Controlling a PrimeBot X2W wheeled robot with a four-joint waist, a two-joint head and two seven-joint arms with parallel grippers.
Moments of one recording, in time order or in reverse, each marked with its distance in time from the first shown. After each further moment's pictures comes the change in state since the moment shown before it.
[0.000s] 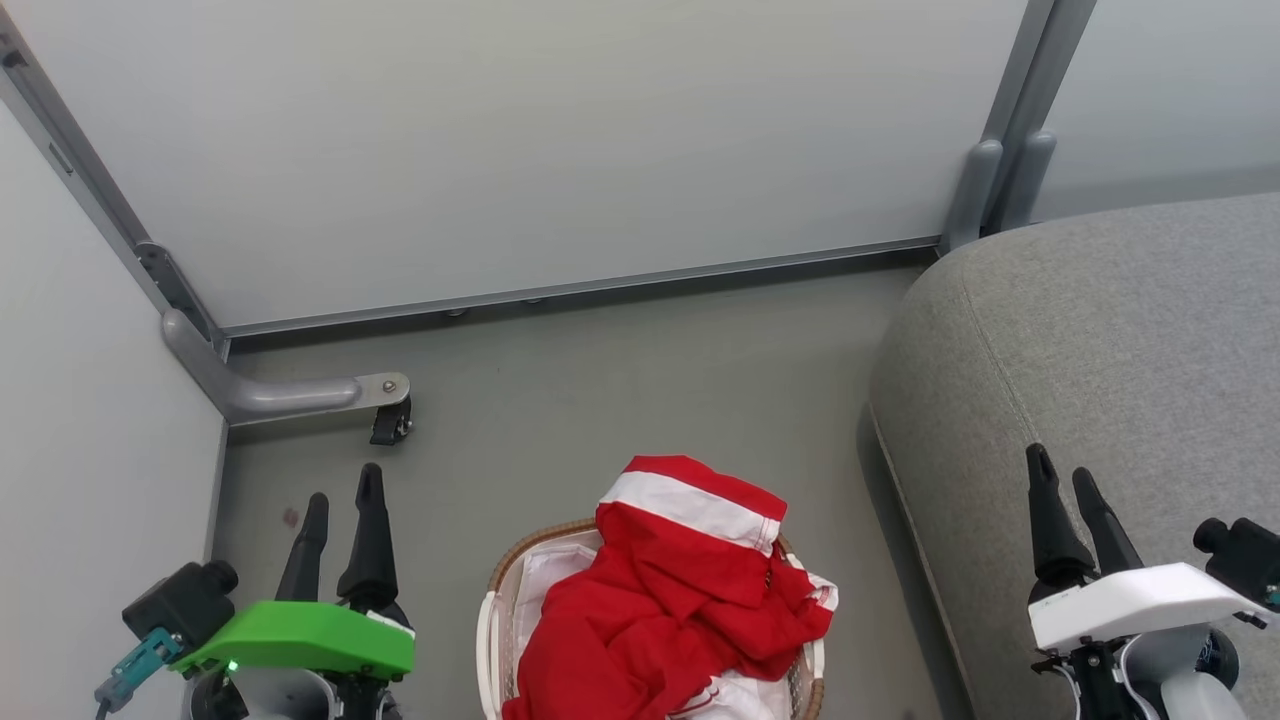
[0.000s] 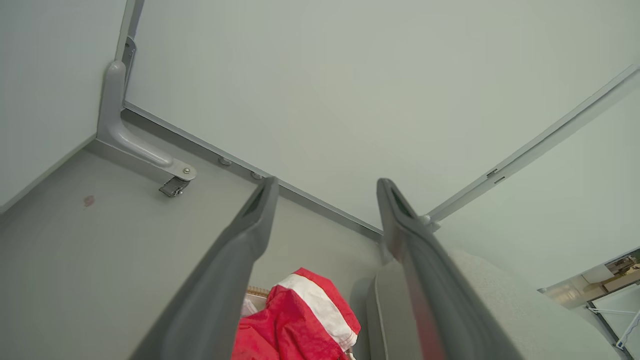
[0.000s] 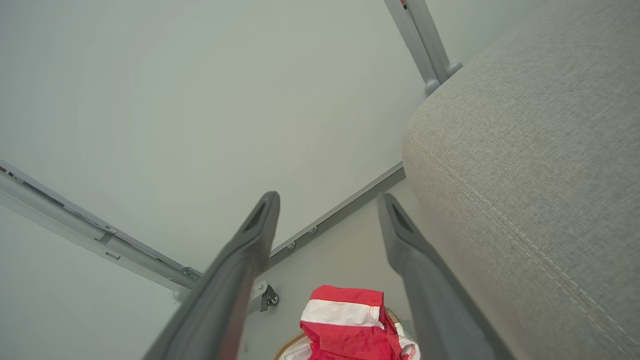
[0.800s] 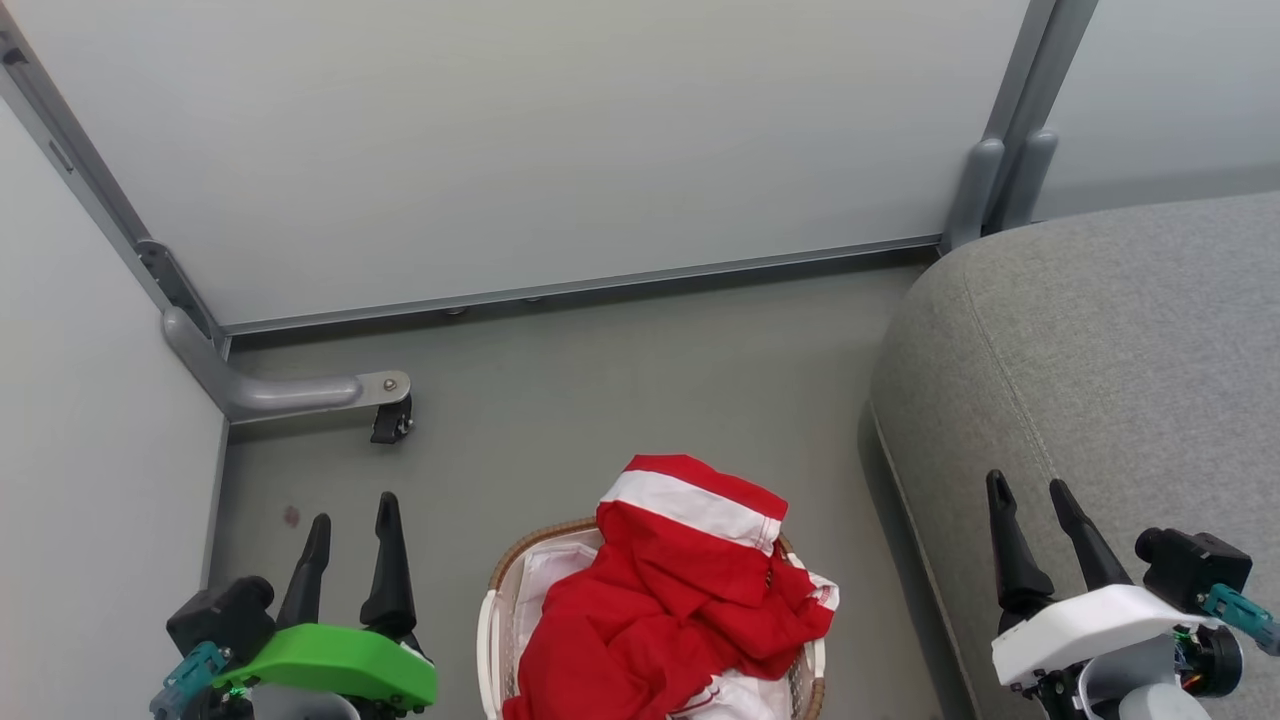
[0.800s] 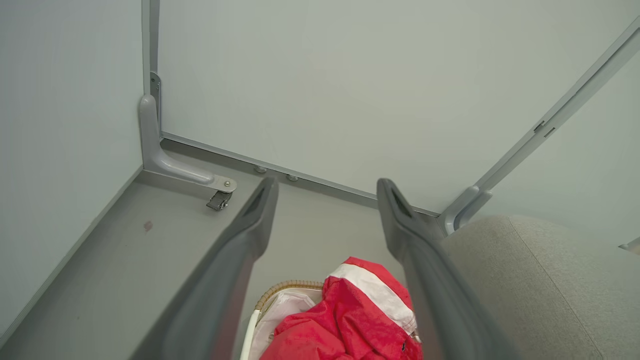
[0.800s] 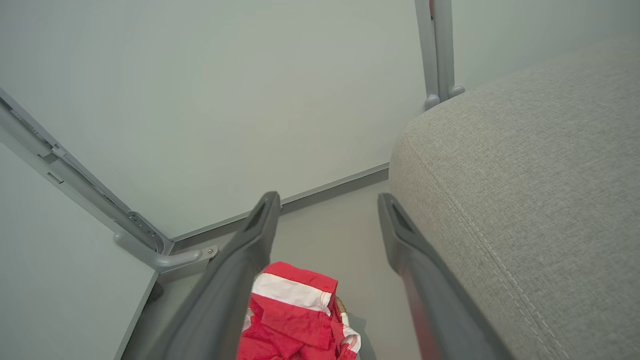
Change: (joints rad) left arm 0.015 0.002 -0.018 0.060 0.239 0.013 -0.065; right arm 0.009 -0.003 0.045 0.048 -0.299 0.000 -0.063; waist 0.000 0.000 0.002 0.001
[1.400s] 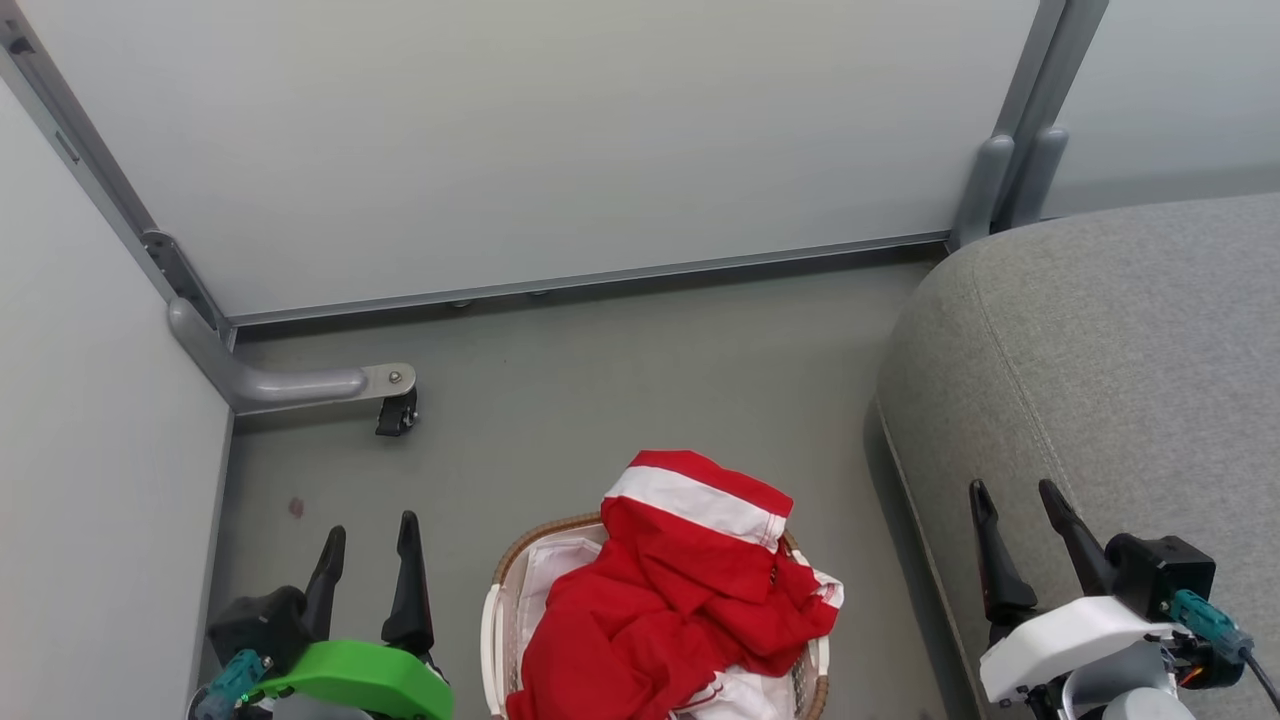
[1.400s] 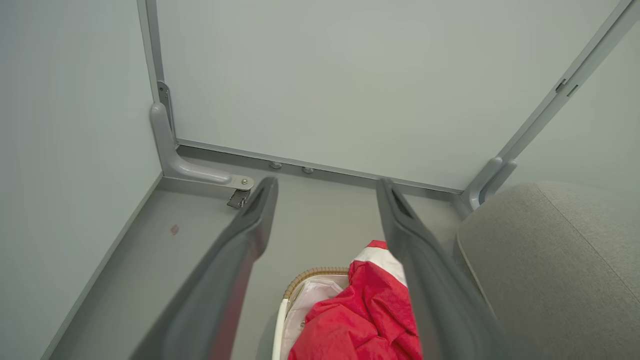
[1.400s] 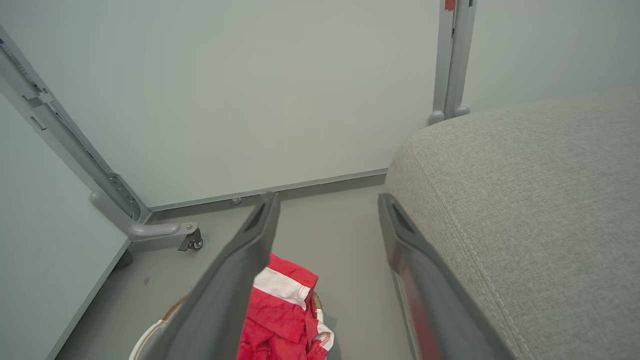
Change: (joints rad) left arm 0.000 0.002 -0.029 0.058 0.127 0.008 -0.041; right arm 0.004 -0.003 0.015 0.013 -0.177 0.000 -0.043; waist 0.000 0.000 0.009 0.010
